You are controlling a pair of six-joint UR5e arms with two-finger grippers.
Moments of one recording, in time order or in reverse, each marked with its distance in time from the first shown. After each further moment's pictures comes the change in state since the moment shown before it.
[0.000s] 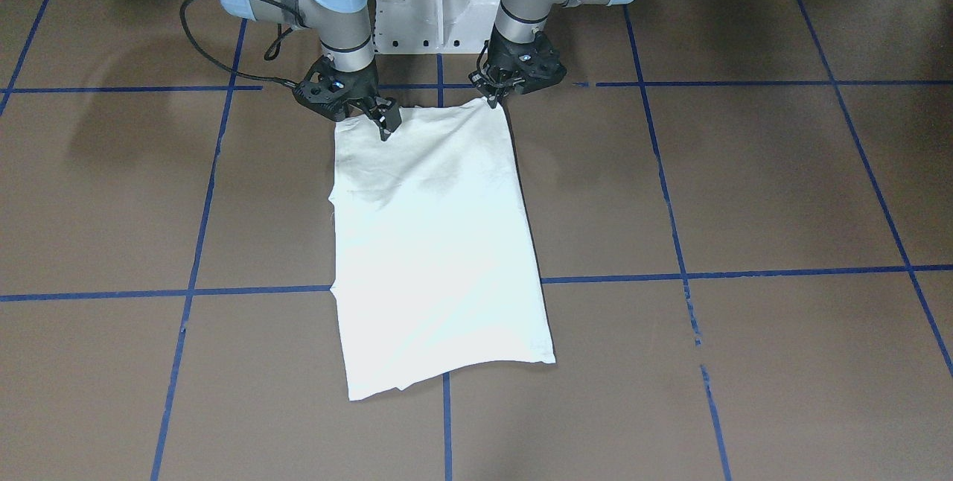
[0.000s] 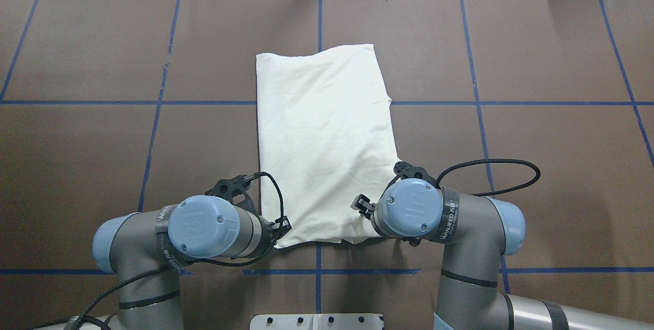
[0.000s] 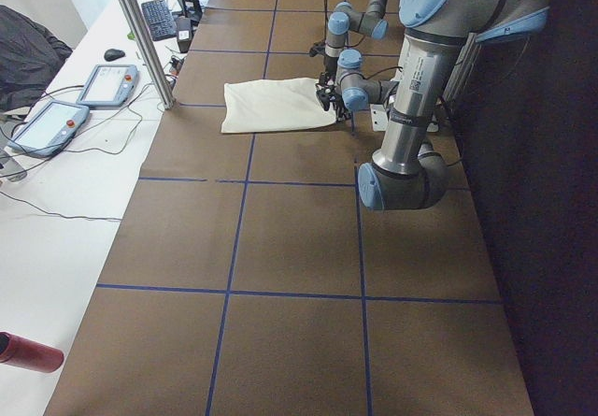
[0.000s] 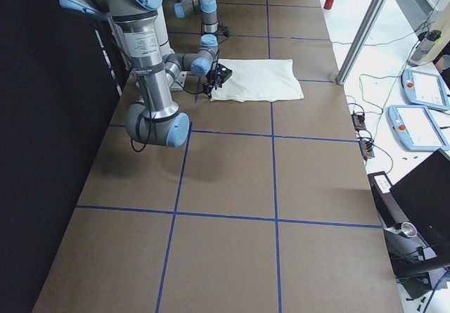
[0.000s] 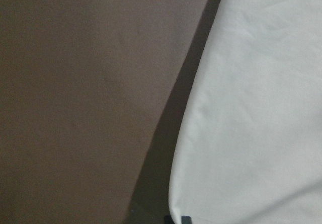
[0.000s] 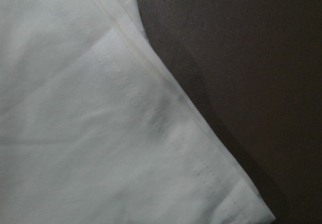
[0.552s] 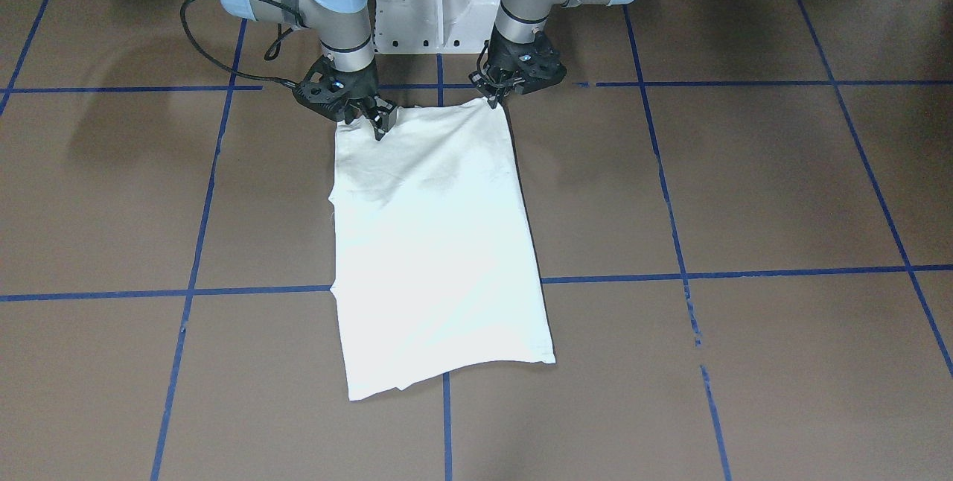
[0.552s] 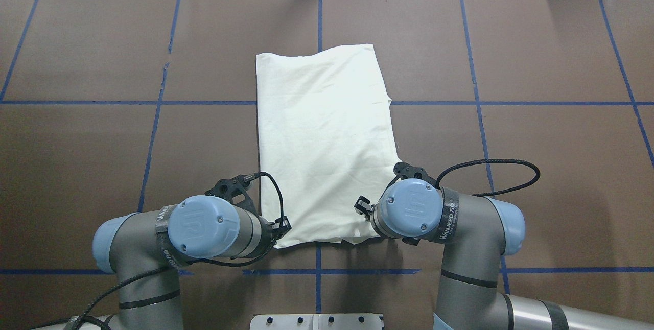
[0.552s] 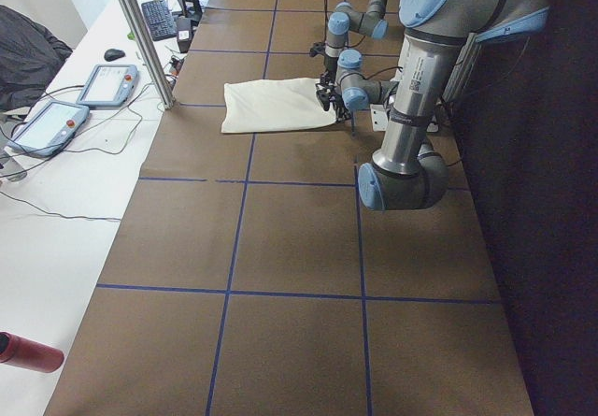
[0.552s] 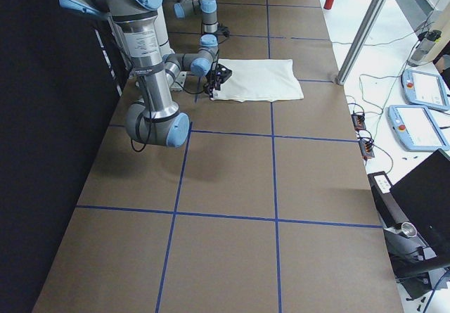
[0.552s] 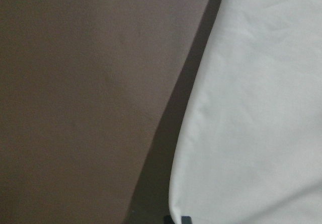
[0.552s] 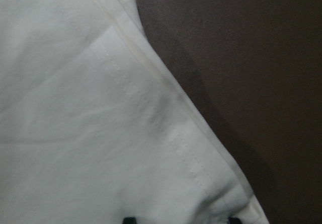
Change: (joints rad) left arm 0.000 0.000 0.001 0.000 0.000 0.000; right arm -0.001 0.002 0.000 -0.001 0.003 0.000
